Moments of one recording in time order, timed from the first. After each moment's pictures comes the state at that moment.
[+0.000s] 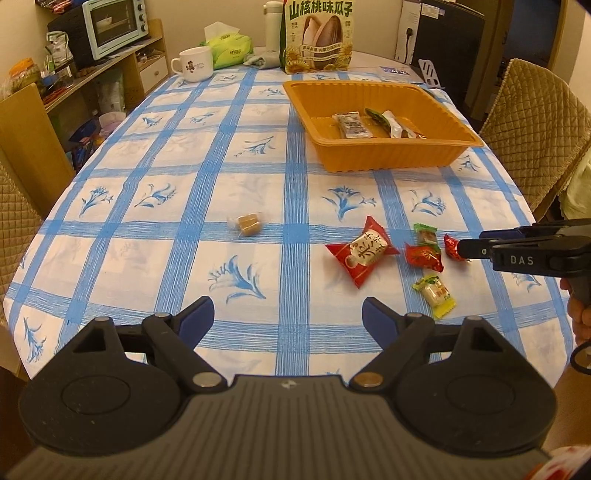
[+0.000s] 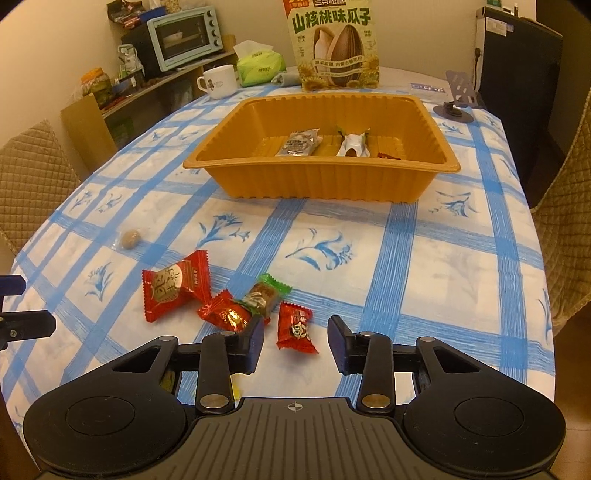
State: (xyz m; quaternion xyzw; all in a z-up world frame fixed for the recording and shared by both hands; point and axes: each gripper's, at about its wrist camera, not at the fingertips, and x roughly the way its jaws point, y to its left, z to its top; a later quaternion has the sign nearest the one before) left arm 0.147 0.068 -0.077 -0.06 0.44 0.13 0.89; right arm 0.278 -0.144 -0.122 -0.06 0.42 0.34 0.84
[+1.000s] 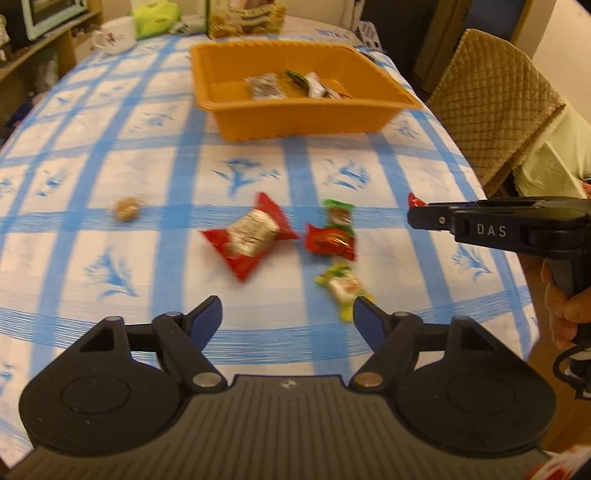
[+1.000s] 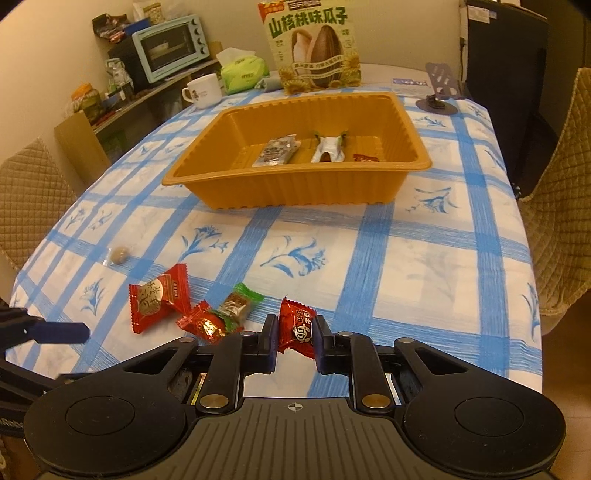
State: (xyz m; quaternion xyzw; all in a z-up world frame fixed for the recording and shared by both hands) left arm 0.197 0.010 -0.110 -0.09 0.49 0.03 0.87; right arm 0.291 -0.175 -0.114 -0.02 0.43 0.33 0.84
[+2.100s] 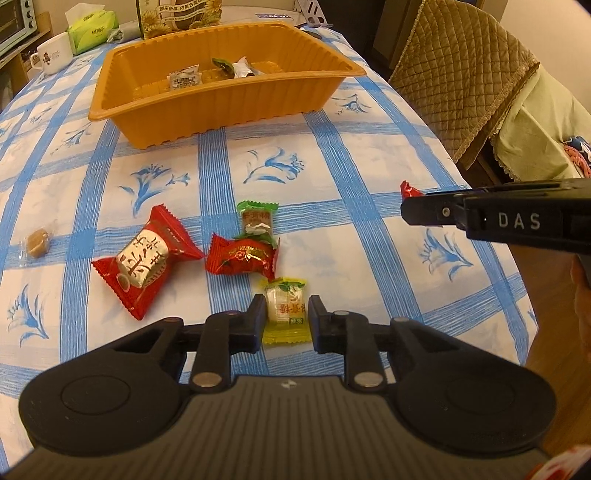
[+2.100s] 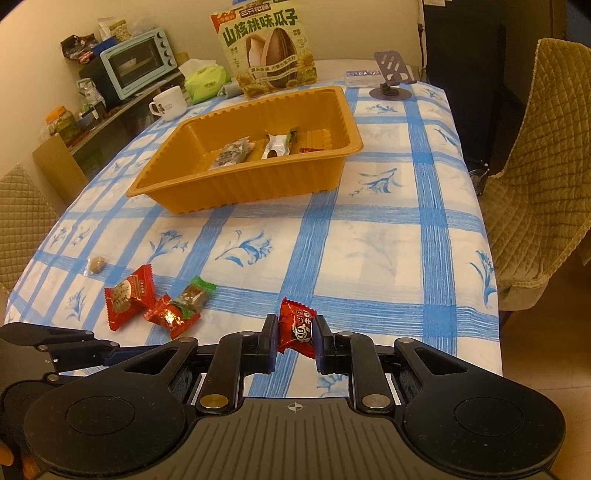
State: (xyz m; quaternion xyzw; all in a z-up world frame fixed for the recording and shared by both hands) left arm 0.239 -0.041 -0.138 -0.04 0.49 -0.02 0.87; right arm 0.293 -0.216 -0.113 0.01 0.44 0.30 0.85
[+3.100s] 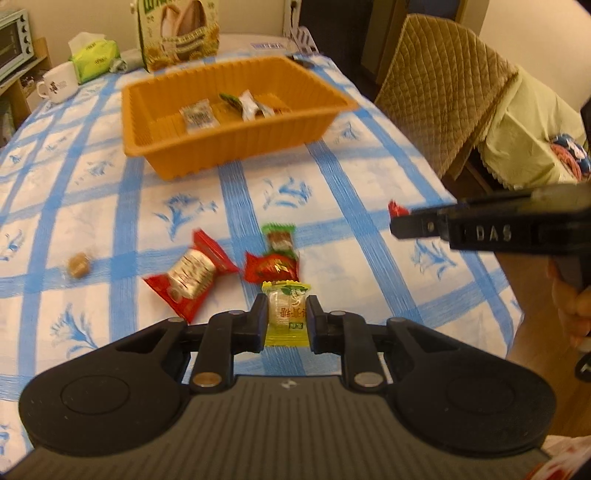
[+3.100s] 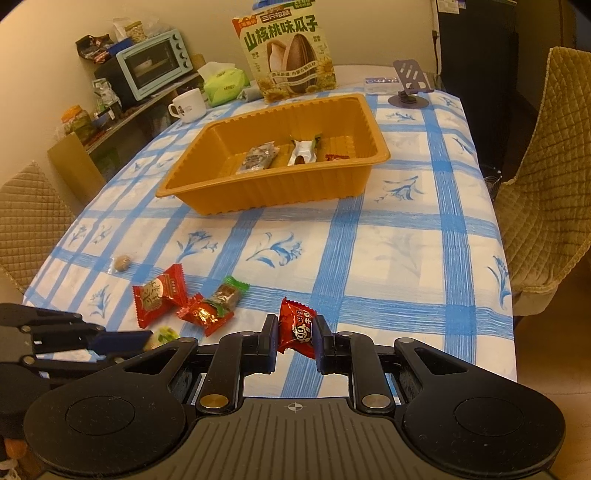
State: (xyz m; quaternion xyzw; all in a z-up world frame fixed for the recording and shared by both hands) left arm 0.211 -0.014 -0.094 -0.03 0.45 -0.03 0.89; right arm 0.278 -0.204 -0.097 0.01 0.43 0.32 0.84
